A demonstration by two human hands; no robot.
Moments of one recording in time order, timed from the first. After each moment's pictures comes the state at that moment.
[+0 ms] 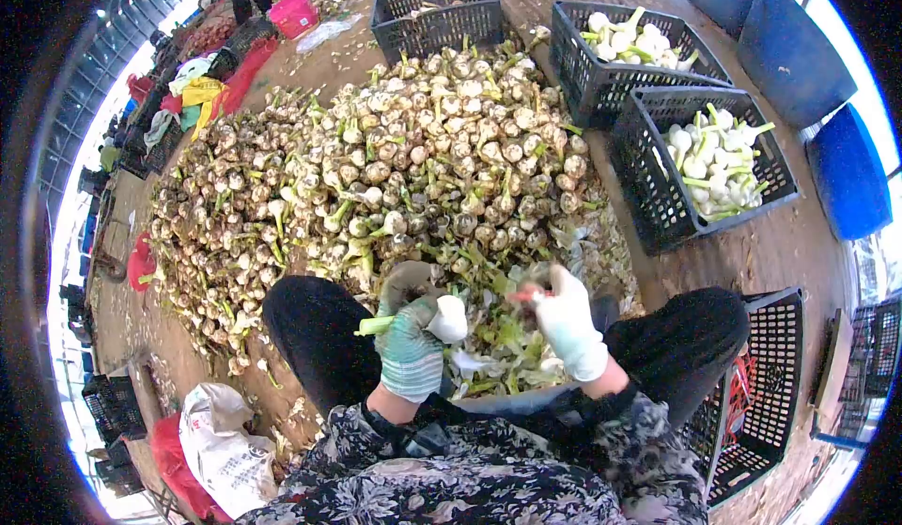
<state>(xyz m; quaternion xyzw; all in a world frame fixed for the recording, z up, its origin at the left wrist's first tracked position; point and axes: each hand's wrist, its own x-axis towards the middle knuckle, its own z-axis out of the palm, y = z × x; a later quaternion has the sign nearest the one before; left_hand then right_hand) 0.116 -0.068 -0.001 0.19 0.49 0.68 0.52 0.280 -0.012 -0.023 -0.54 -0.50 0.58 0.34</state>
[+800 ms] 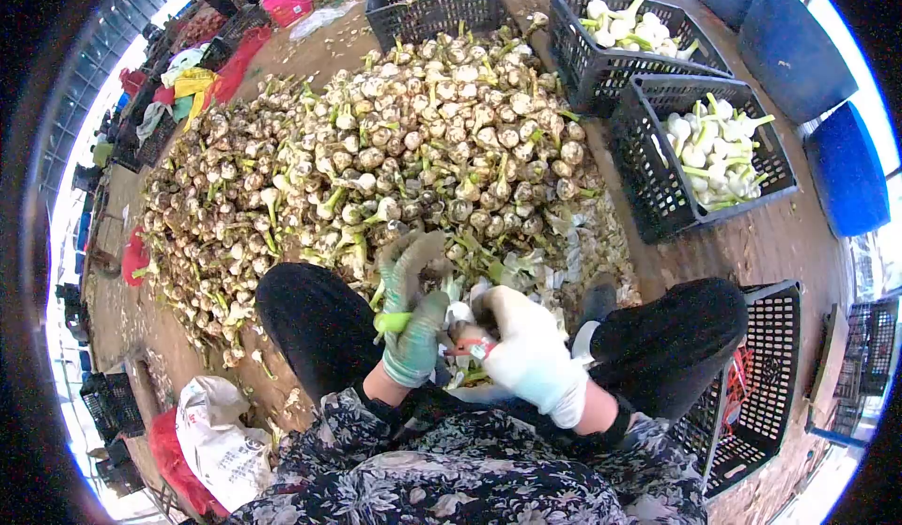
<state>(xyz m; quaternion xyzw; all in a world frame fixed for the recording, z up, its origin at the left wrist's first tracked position) 0.108 -0.059 -0.003 0.51 0.46 0.61 0.40 0.260 -0.046 0.030 -0.46 -0.73 0.43 0.26</state>
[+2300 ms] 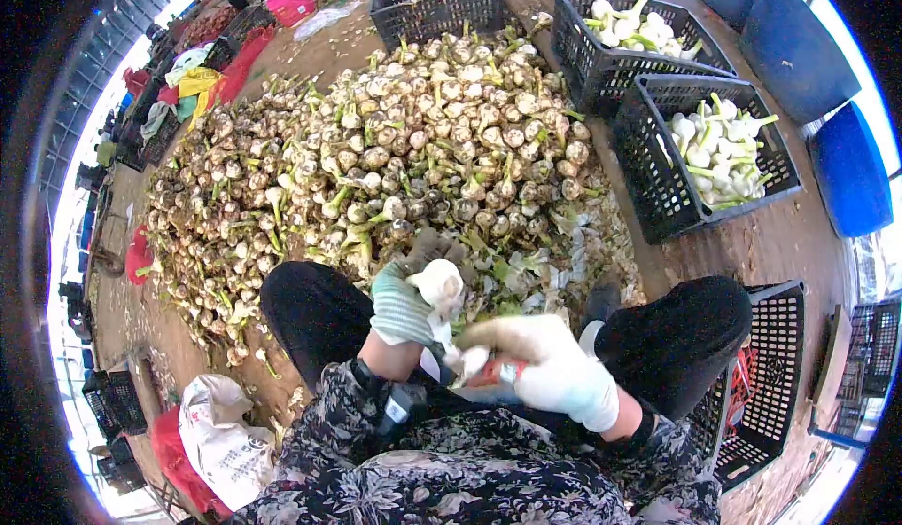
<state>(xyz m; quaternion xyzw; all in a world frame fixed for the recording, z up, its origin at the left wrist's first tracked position) 0.087 -0.030 -0.036 -0.08 0.36 0.62 0.69 0.285 -0.039 0.040 -0.24 -0.66 0.67 0.23</state>
